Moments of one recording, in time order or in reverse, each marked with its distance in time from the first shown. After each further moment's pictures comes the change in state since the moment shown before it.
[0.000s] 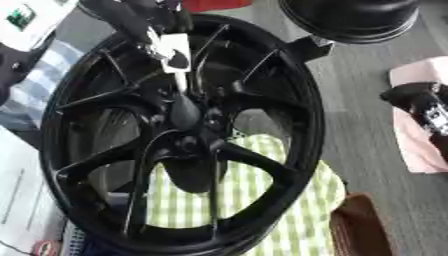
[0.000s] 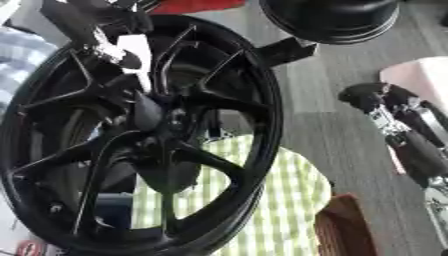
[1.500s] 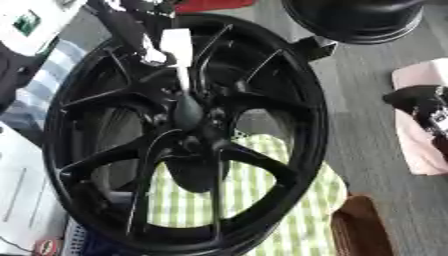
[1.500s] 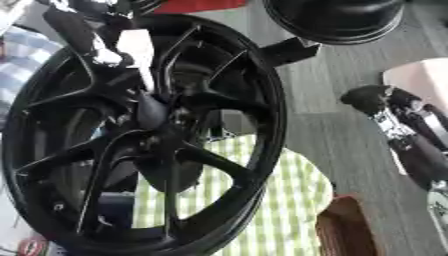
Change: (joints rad) left arm 0.021 -0.007 0.029 -0.017 -0.008 0.096 -0.003; right arm 0.005 0.009 0.000 0.000 0.000 -0.010 0.012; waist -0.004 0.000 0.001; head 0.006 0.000
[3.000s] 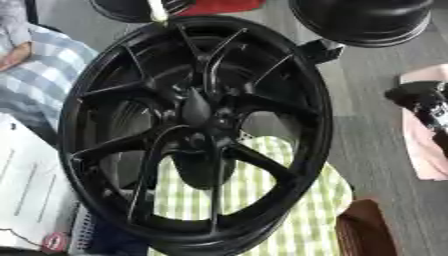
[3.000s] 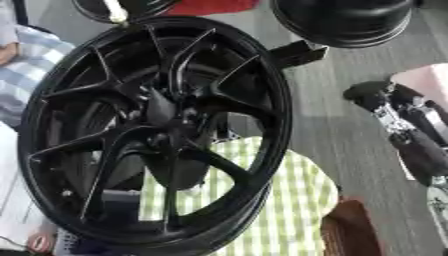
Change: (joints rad) left arm 0.041 0.184 0.289 -0.039 0.093 0.164 0.099; right arm 0.040 -0.009 -0.027 0.000 -0.009 -0.011 -0.029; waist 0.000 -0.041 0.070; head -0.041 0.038
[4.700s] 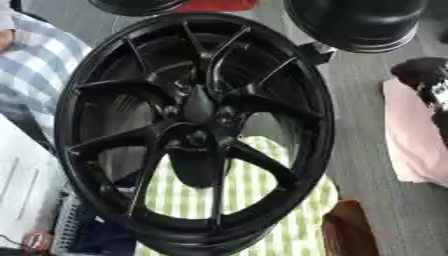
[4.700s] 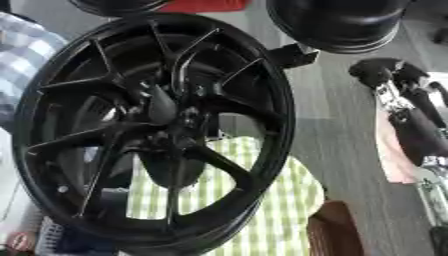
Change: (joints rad) left arm 0.851 0.039 0.422 -0.185 0.069 0.176 0.525; right arm -0.014 0.018 -0.062 0.000 -0.019 -0.047 -0.072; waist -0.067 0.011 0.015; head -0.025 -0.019
